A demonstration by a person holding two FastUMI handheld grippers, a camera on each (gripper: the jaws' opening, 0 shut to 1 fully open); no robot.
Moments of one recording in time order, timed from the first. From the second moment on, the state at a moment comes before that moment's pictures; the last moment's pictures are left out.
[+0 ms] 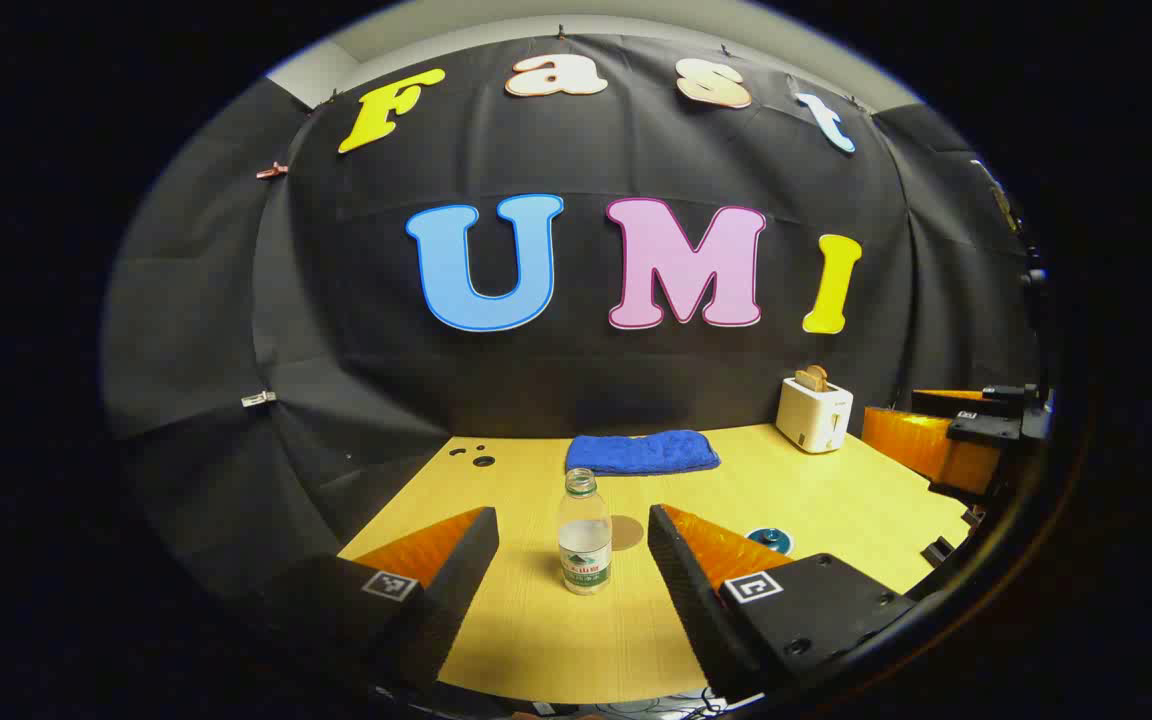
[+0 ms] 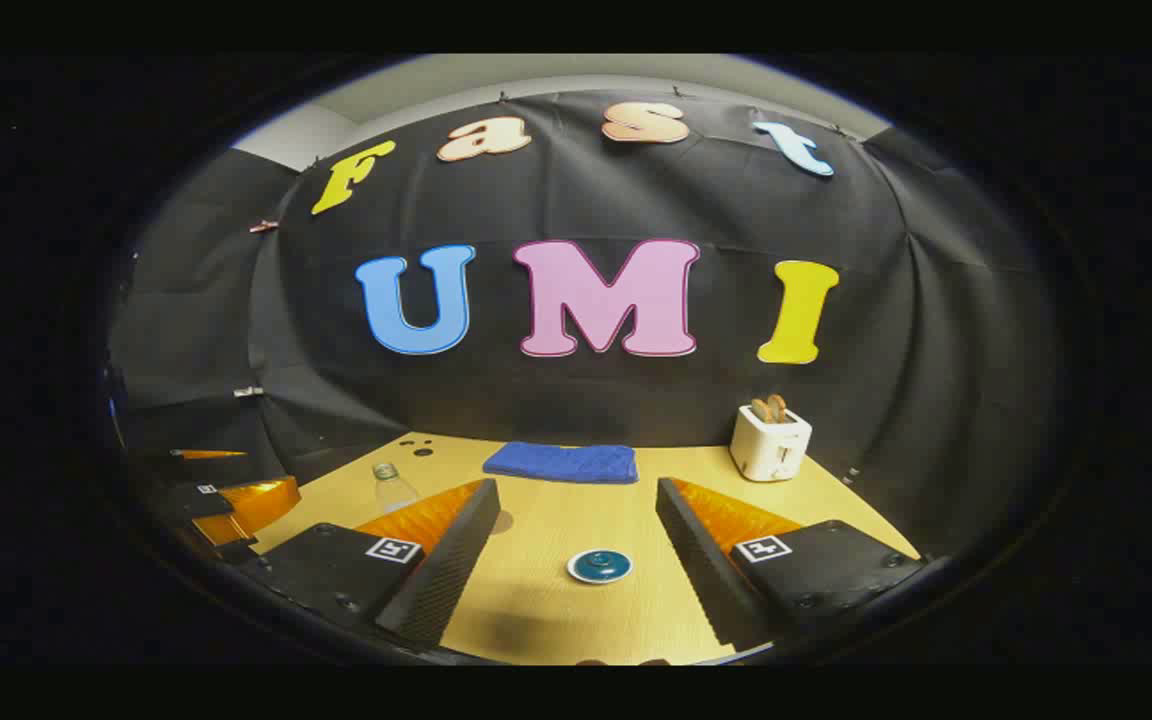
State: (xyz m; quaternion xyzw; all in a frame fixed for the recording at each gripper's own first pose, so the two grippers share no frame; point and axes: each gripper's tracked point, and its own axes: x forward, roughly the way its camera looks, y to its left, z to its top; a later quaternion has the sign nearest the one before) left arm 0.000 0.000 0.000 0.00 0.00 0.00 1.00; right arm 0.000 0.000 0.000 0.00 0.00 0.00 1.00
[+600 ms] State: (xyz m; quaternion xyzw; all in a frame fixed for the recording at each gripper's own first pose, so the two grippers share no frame) left arm -0.004 -0.007 -0.002 0.01 0.01 0.00 1.00; right arm 0.010 -0.005 -0.028 0.00 0.03 0.02 1.00
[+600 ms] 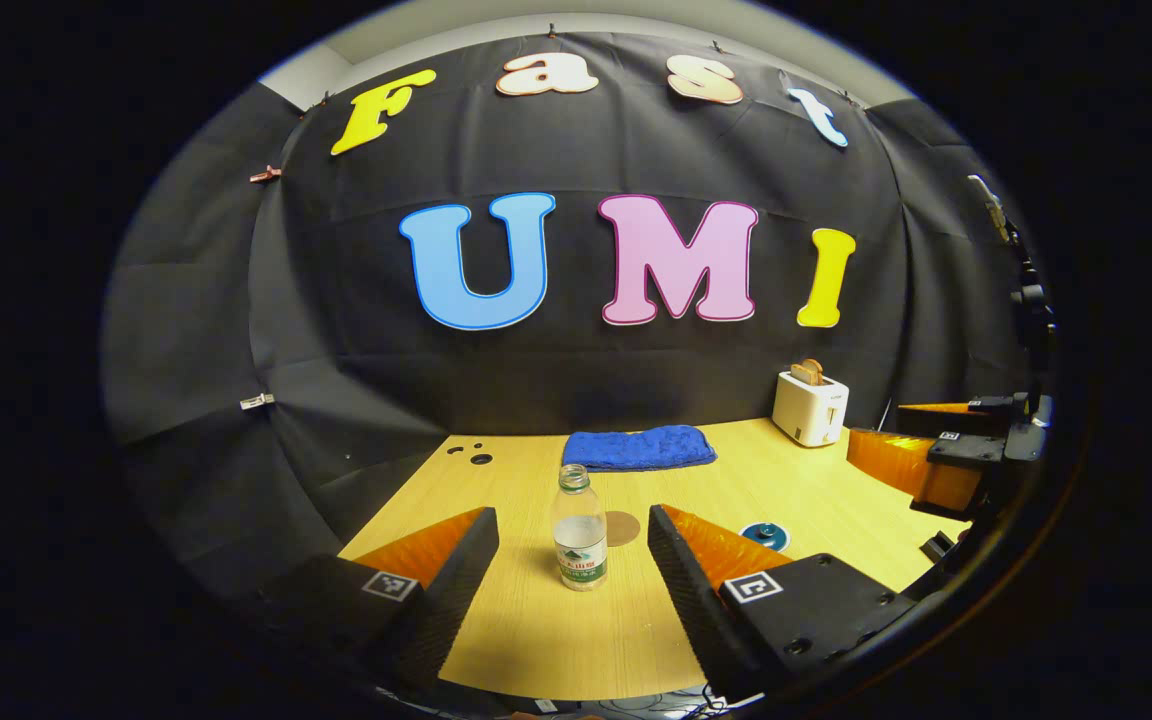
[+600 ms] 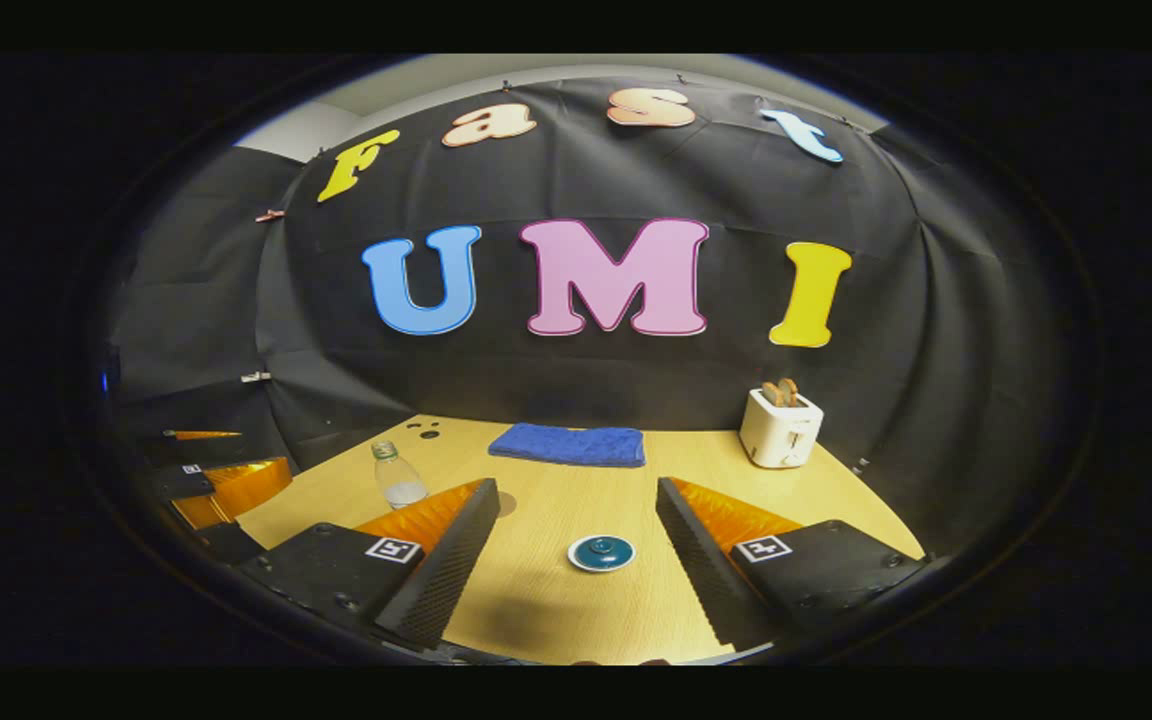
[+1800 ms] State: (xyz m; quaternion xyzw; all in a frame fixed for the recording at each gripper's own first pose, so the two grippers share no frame) left arm 0.098 0.006 -0.166 -0.04 0.08 0.01 1.00; right arm 0.159 -0.033 -0.215 -0.03 0.13 0.02 0.99
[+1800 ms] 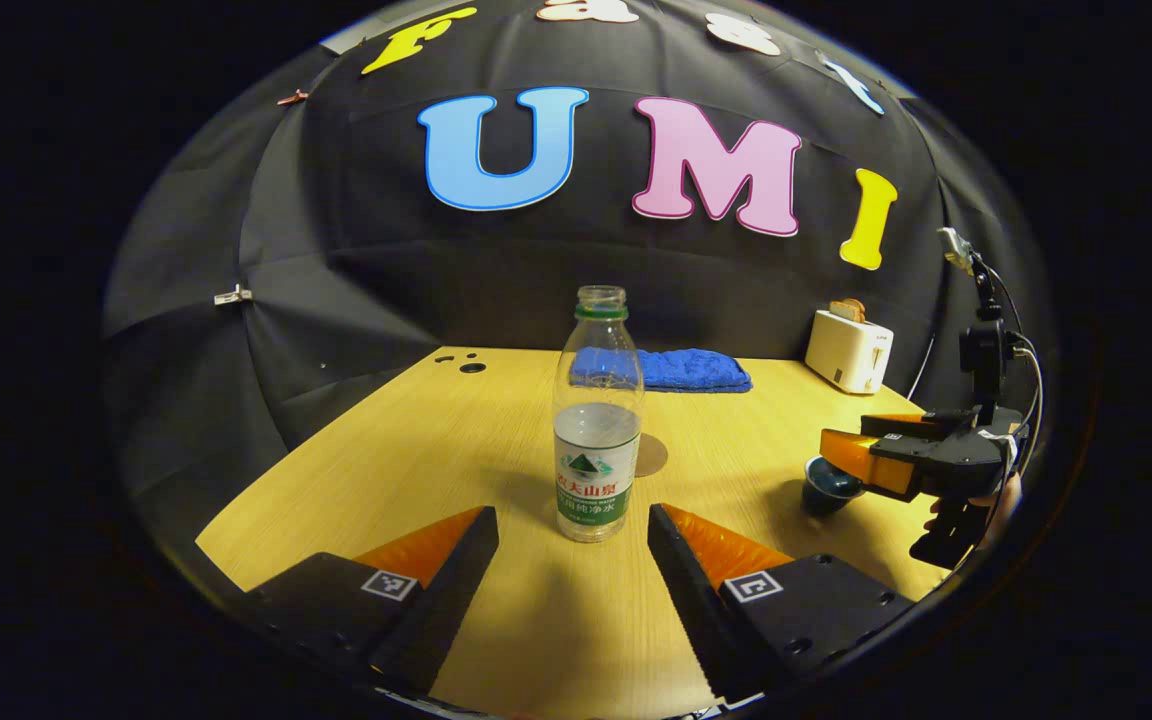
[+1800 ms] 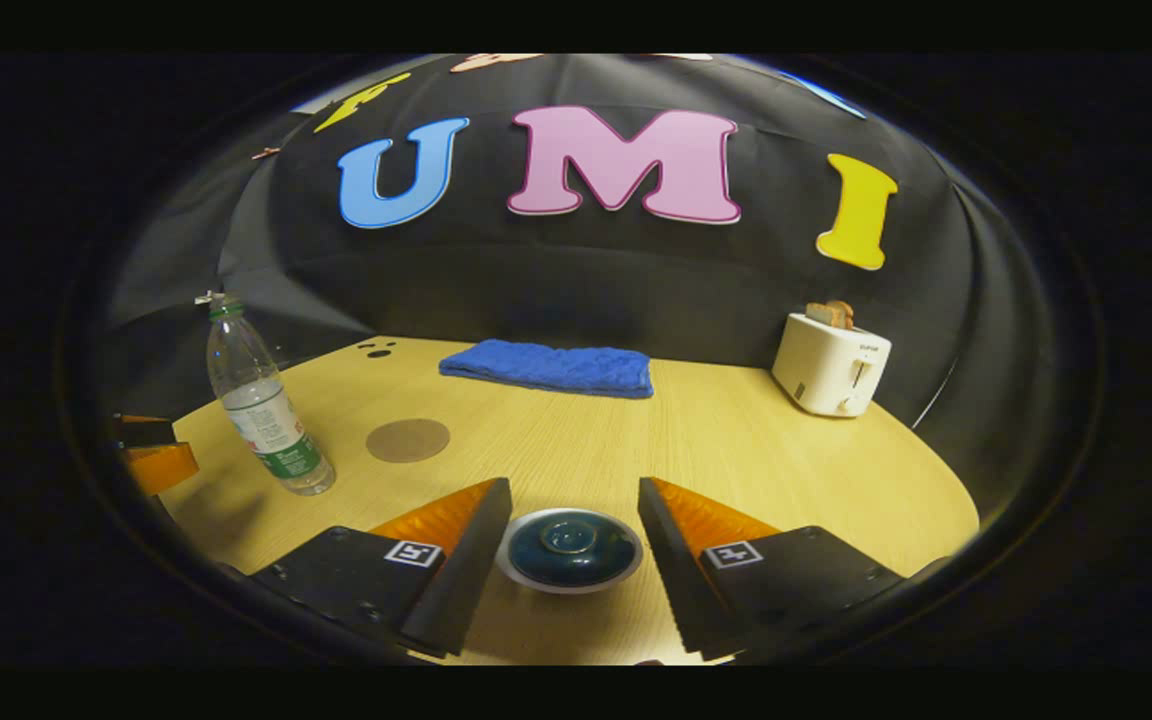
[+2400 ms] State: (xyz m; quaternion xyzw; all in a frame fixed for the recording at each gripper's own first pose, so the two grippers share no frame) left arm 0.089 0.012 -0.195 -0.05 0.10 0.02 0.99; right arm 0.160 -0.033 -0.238 -0.04 0.13 0.02 0.99
